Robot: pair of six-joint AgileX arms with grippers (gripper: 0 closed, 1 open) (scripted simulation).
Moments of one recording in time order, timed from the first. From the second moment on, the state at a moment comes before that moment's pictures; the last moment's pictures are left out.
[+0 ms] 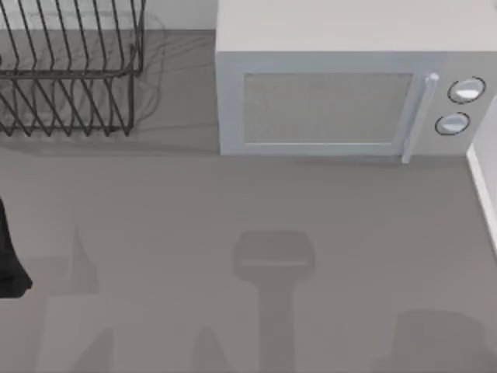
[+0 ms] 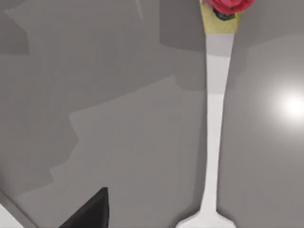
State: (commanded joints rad) left arm 0.00 0.00 0.00 0.00 0.00 0.00; right arm -0.32 1.33 0.83 -1.07 0.00 -1.31
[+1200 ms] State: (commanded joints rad) left arm 0.00 0.00 0.00 0.00 0.00 0.00; right arm -0.32 1.56 0.57 -0.58 0.00 -1.31
